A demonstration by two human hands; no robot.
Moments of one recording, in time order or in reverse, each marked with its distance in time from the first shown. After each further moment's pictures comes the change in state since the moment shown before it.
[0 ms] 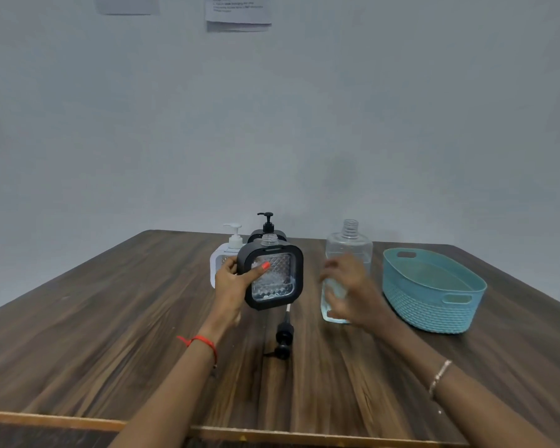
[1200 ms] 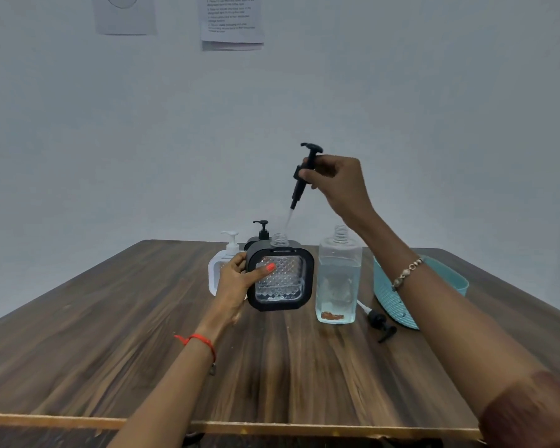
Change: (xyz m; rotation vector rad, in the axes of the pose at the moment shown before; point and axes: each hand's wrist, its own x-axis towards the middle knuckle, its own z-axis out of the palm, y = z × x) left_hand -0.011 0.026 0.010 -0.012 -0.210 -0.030; right_hand 0.145 -0.038 -0.061 0.650 0.214 0.413
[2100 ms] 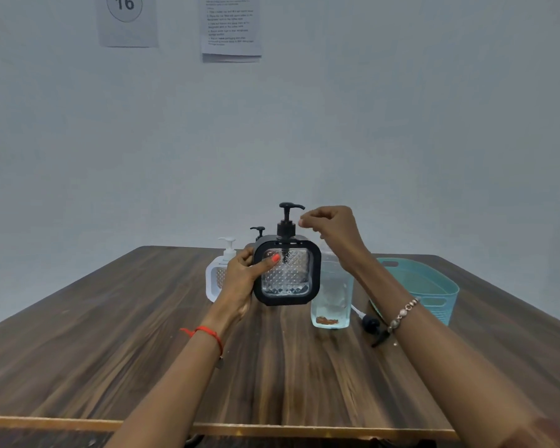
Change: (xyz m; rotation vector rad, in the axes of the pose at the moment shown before) left_hand 0.002 0.015 0.024 -0.084 -0.068 0.018; right_hand -0.041 0.025 -0.004 -0.098 -0.036 0.283
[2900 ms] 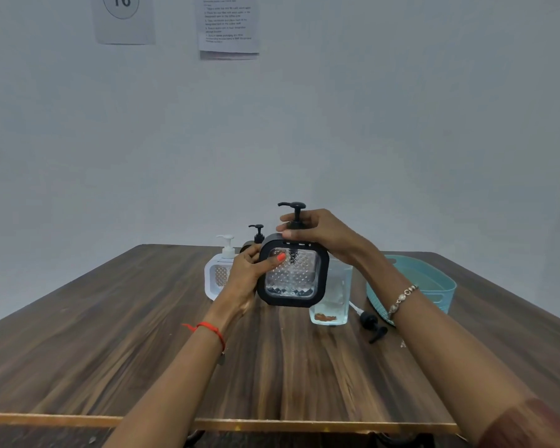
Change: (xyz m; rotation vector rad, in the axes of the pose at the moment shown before) left_hand -0.004 0.004 0.009 -0.034 -0.074 -0.060; right_hand 0.008 0.004 -0.003 0.052 -0.475 0.047
